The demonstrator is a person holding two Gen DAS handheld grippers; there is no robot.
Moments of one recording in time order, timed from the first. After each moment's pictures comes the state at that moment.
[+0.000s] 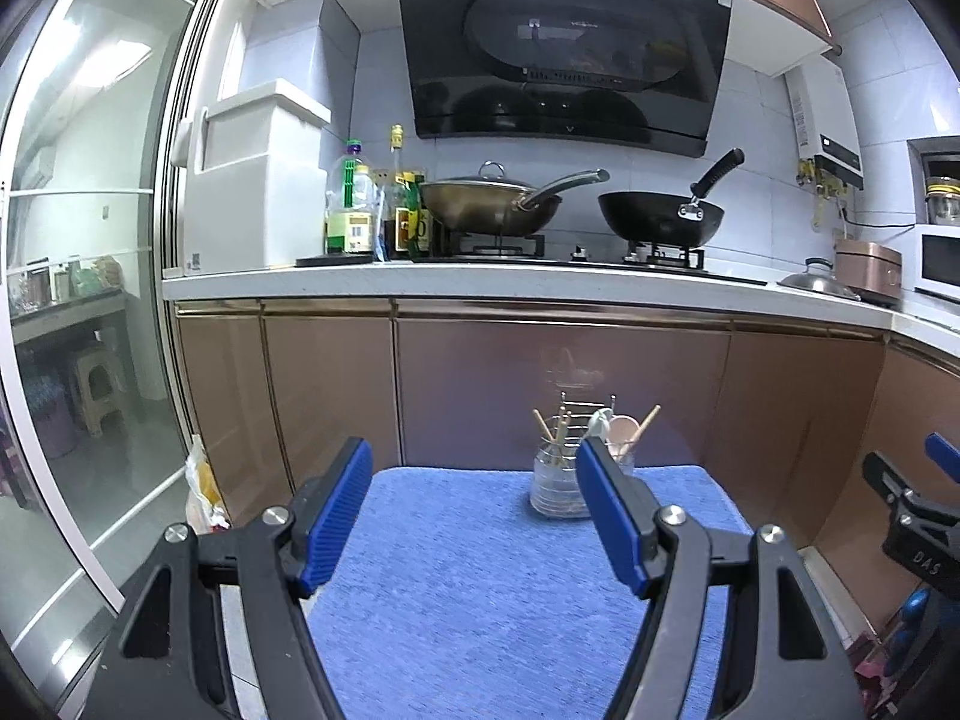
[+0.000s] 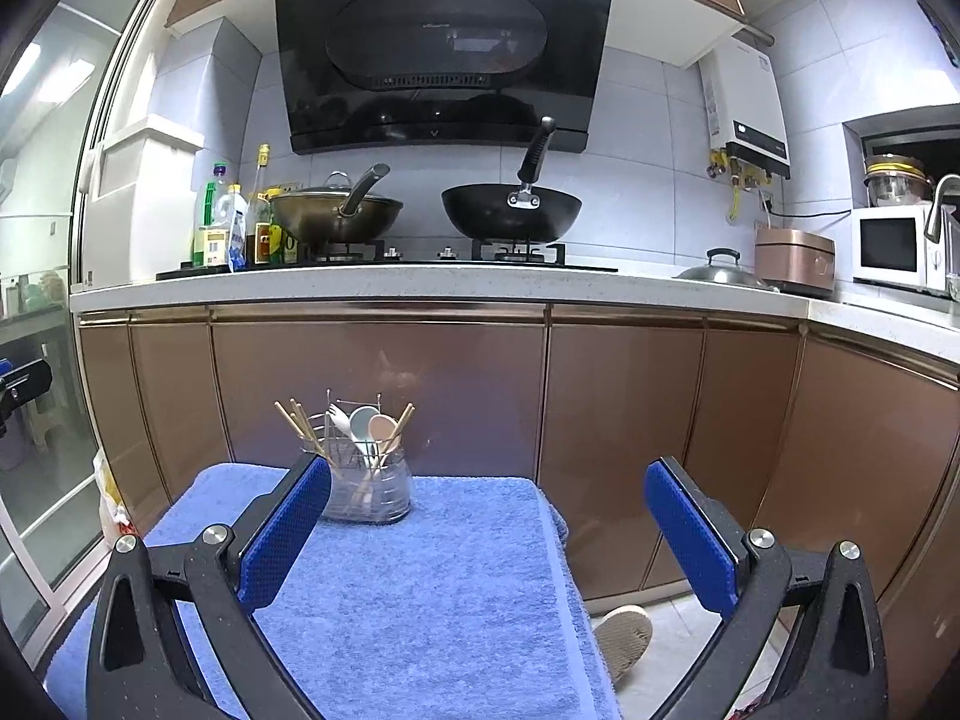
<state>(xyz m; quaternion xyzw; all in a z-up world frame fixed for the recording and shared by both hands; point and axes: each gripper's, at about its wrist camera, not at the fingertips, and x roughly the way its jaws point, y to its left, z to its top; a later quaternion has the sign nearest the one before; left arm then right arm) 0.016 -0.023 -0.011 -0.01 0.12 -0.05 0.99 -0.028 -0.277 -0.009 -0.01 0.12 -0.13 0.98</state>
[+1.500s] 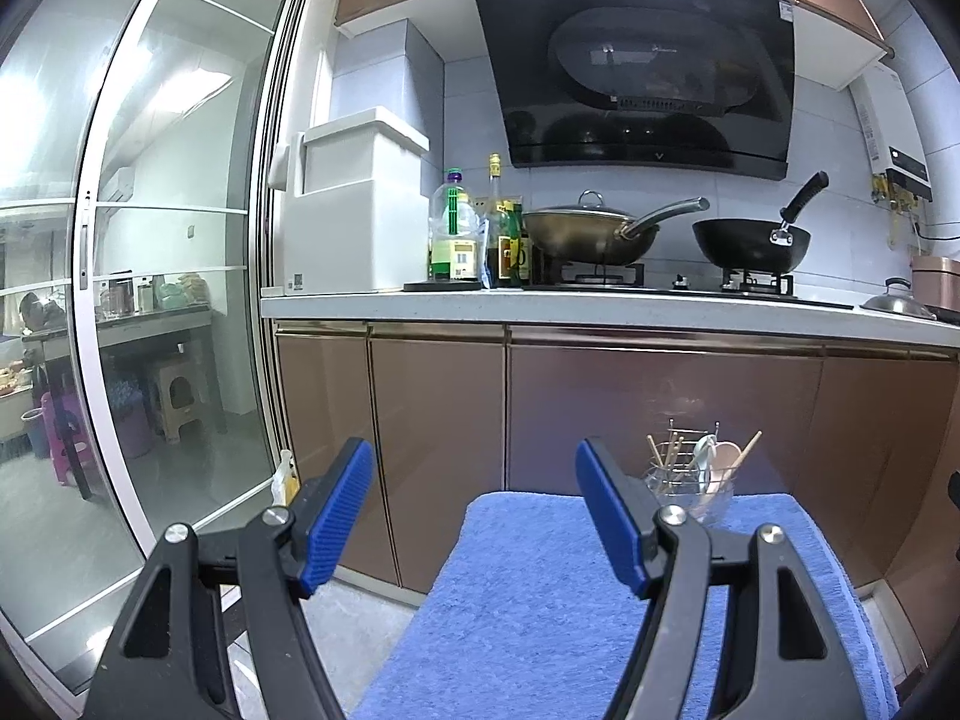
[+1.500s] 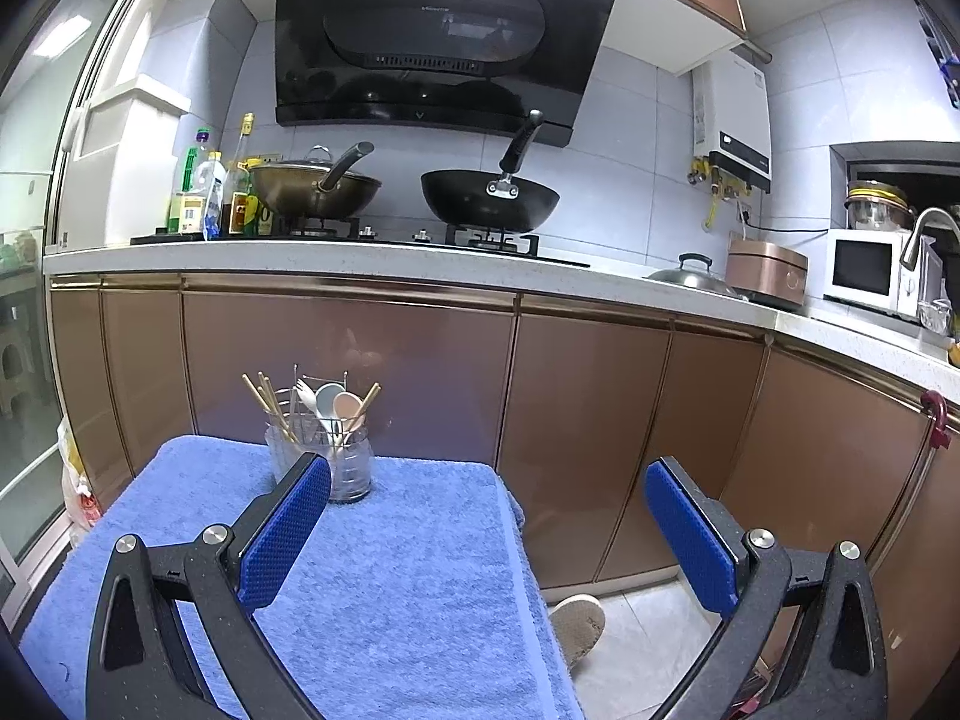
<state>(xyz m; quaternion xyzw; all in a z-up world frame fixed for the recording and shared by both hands) 0.008 0.018 -0.013 0.00 0.08 0.06 0.99 -0.028 -0.269 -0.011 -0.04 0.14 -0.18 0.97</state>
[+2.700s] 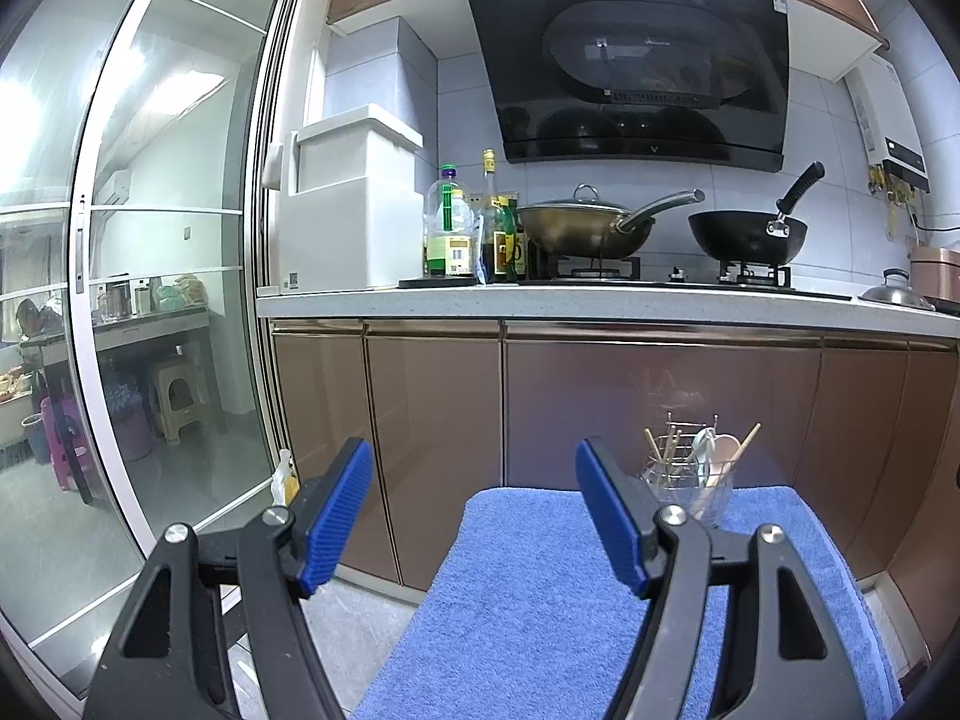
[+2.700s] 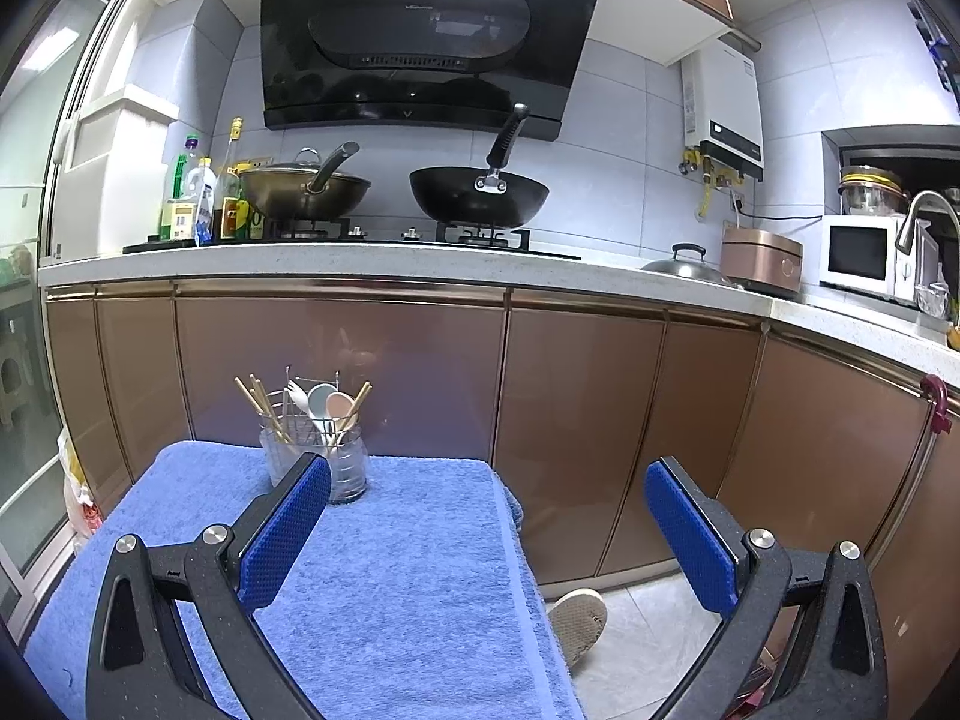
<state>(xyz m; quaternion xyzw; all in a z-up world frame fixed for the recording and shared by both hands) 0.008 0.017 -0.017 0.00 0.09 0.06 0.99 -0.033 -0.281 -0.010 -0.03 0.14 -0.19 0.97</state>
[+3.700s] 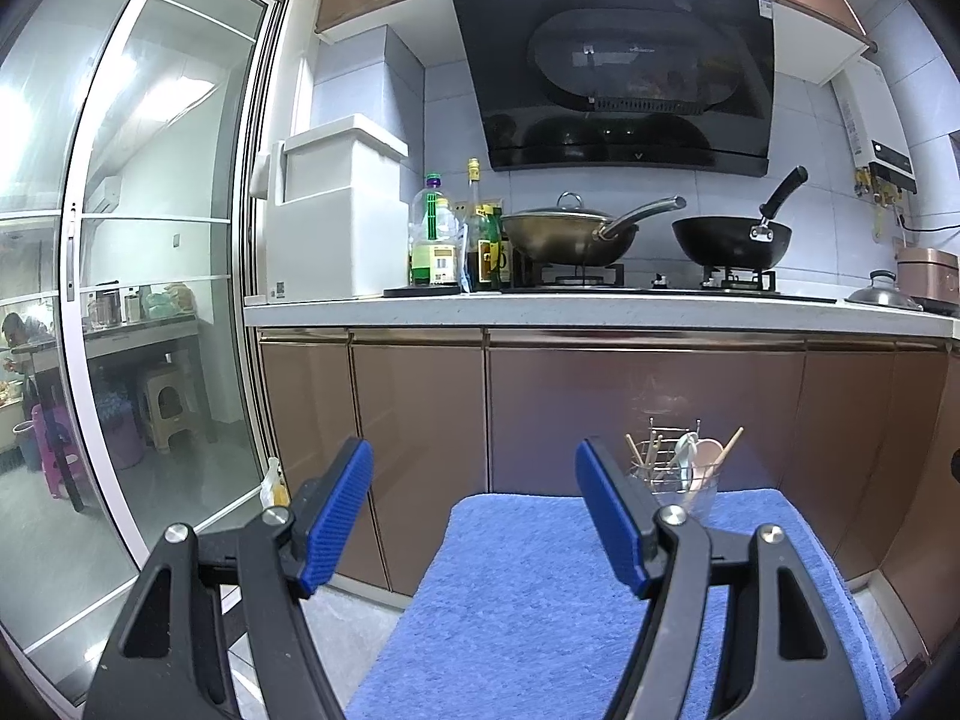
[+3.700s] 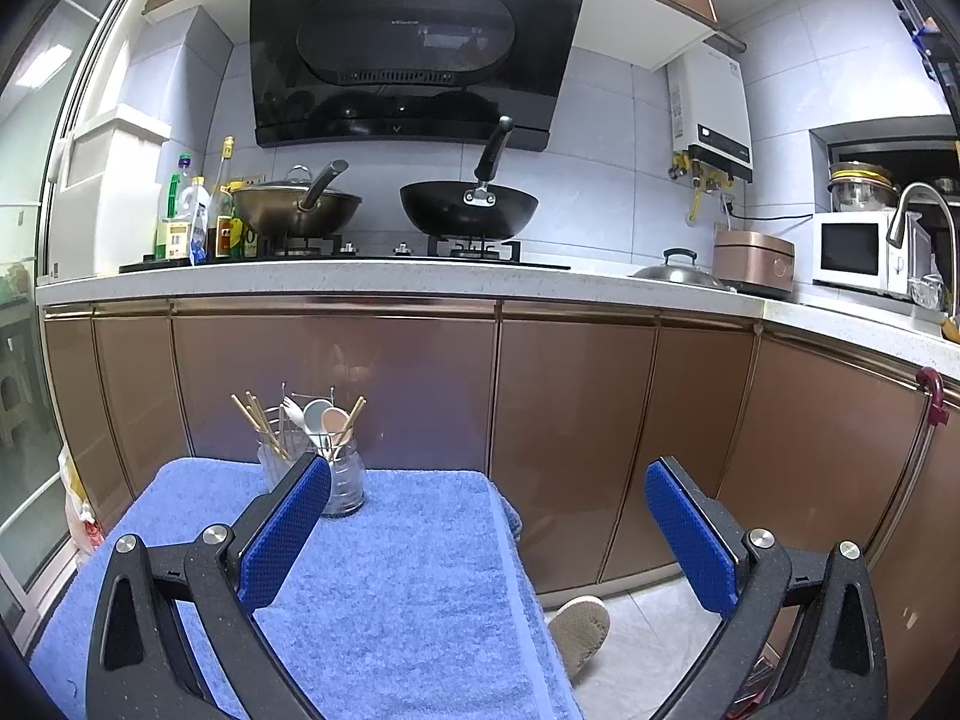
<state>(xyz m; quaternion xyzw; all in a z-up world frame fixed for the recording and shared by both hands) 0.004 0.008 -0.011 0.01 0.08 0.04 1.00 -0.042 -0.288 -0.006 -0.01 0.12 -0.19 0.97</state>
